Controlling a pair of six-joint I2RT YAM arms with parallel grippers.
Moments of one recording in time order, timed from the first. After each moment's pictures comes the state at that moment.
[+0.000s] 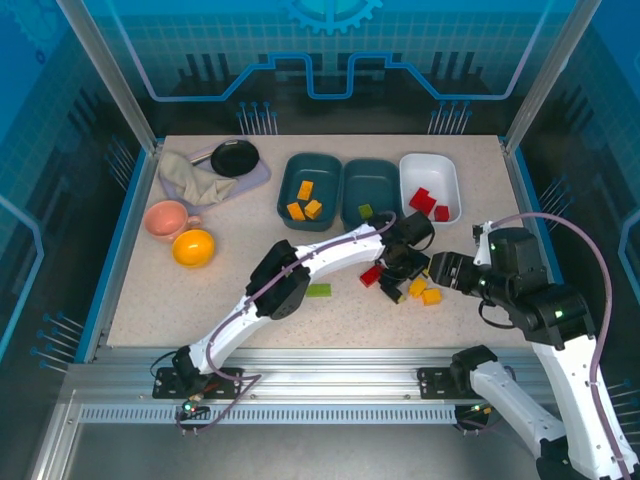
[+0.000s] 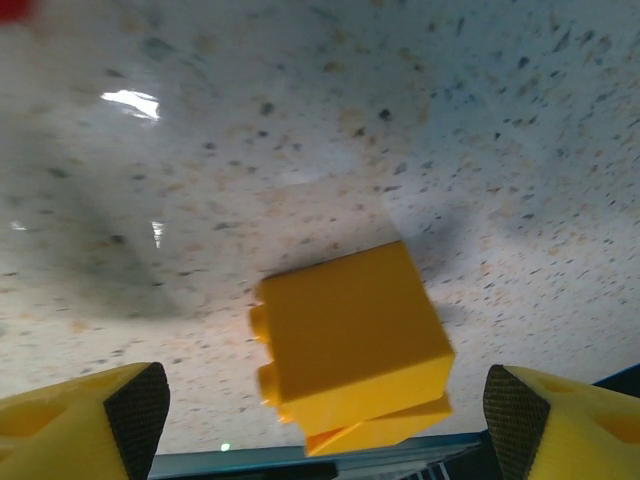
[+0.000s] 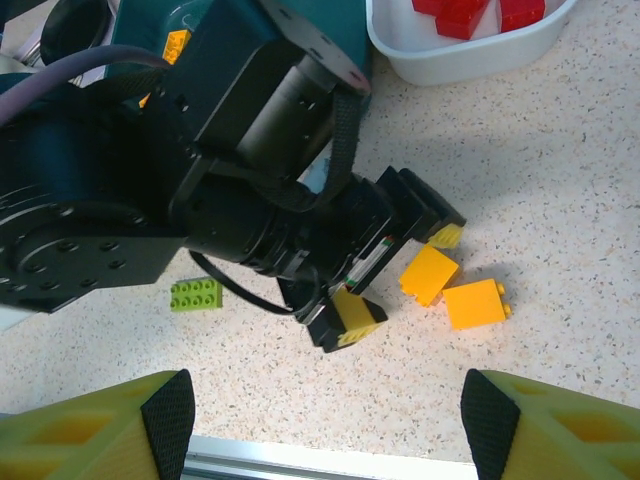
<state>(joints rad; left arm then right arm) -0.96 2.52 2.25 -0.94 0.39 -1.77 0.28 0.69 1.13 -1.24 -0.08 0.52</state>
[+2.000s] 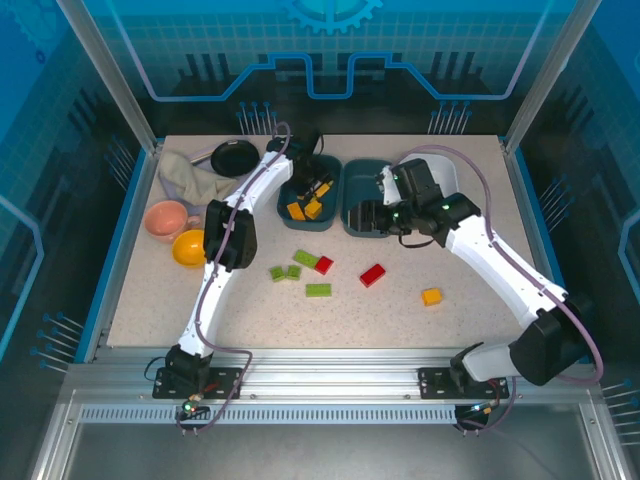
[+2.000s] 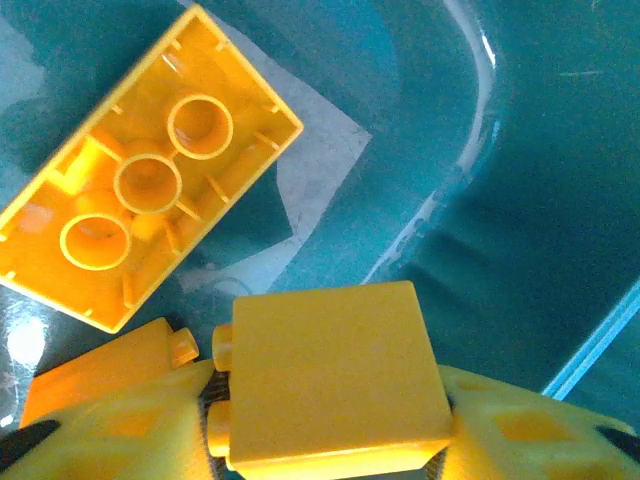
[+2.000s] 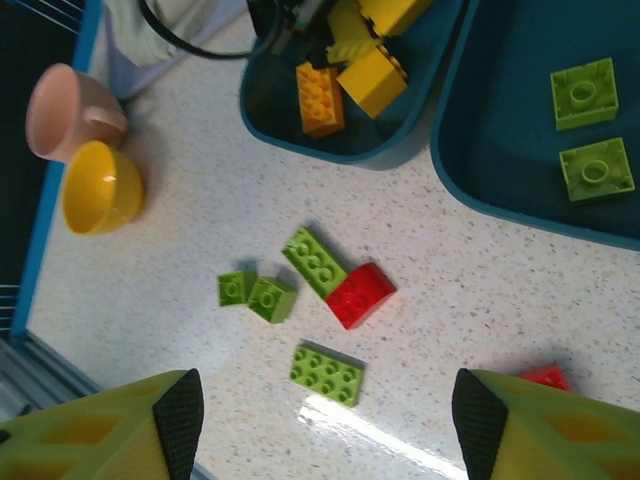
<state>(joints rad) -0.35 2.57 2.46 -1.04 0.23 -1.09 0.49 1.40 1.28 -0.75 -0.26 0.48</state>
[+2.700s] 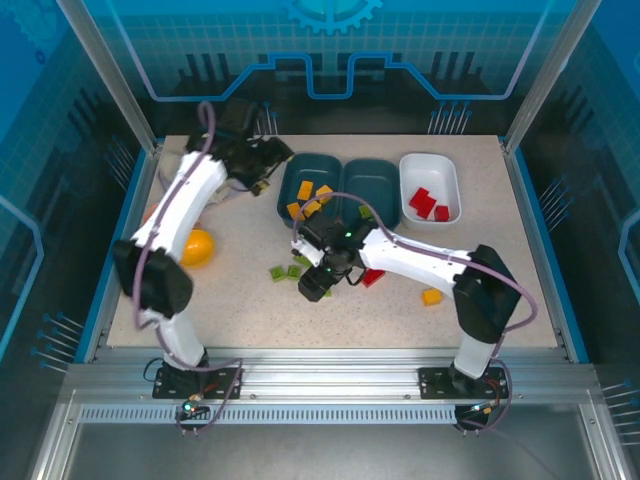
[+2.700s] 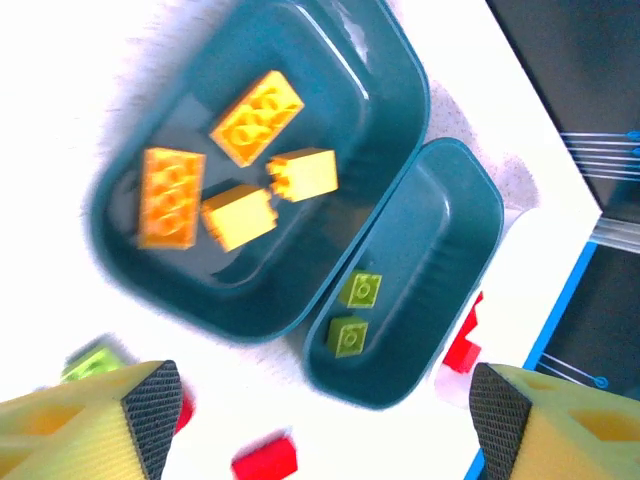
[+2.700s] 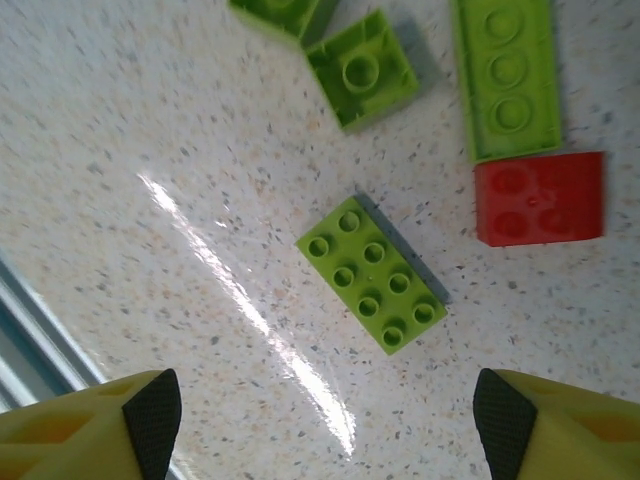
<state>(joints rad) -0.24 1.71 1.79 -1.02 0.19 -1.07 0.91 1.79 1.37 -0.85 -0.09 0.05</state>
